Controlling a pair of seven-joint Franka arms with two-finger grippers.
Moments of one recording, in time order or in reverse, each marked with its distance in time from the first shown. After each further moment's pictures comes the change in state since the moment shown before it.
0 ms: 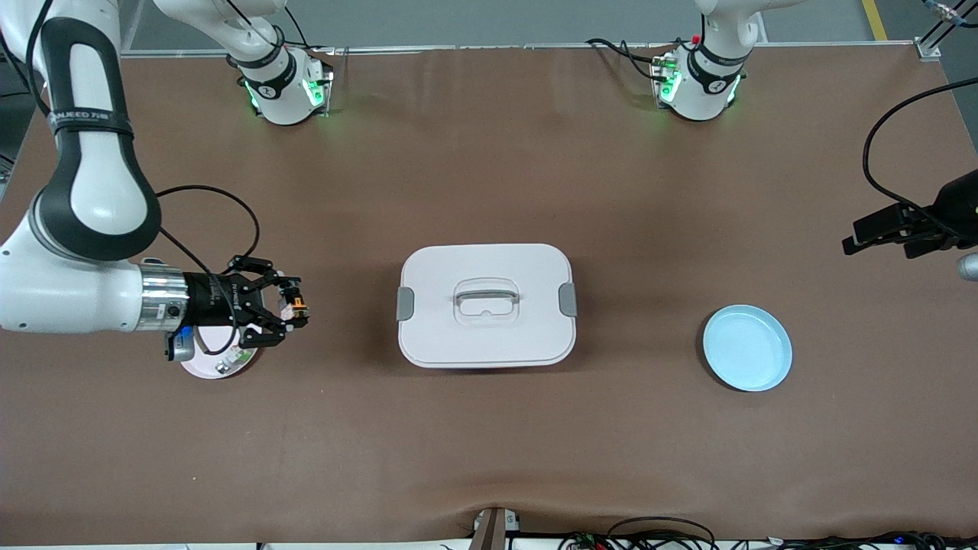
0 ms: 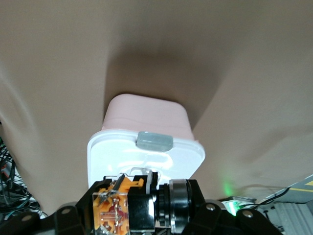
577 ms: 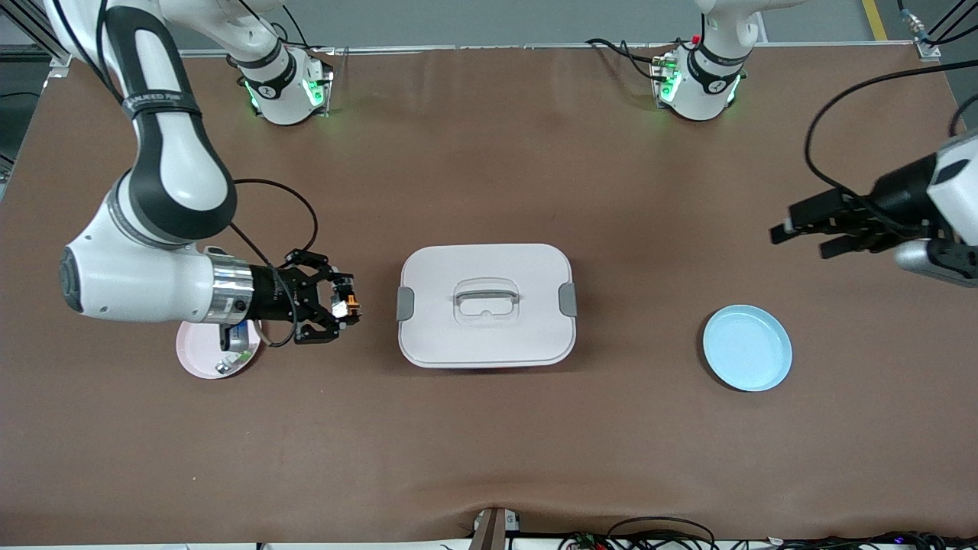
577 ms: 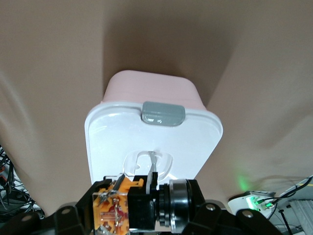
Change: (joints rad) left arm -0.041 0.000 -0.085 0.000 -0.222 0.029 -0.091; right arm 0.136 0.000 -0.001 0.001 -0.001 0.103 0.165
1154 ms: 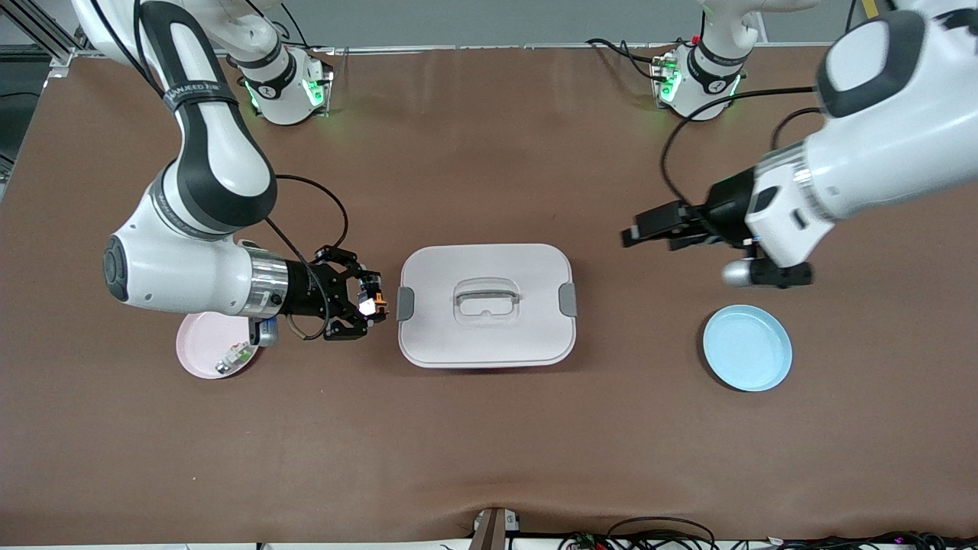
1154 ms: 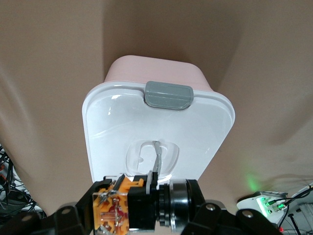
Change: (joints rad) left arm -0.246 0.104 -0.042 -0.010 -0.128 0.216 -0.367; right arm 0.059 0.006 -0.001 -0.001 -0.006 0.062 0.050
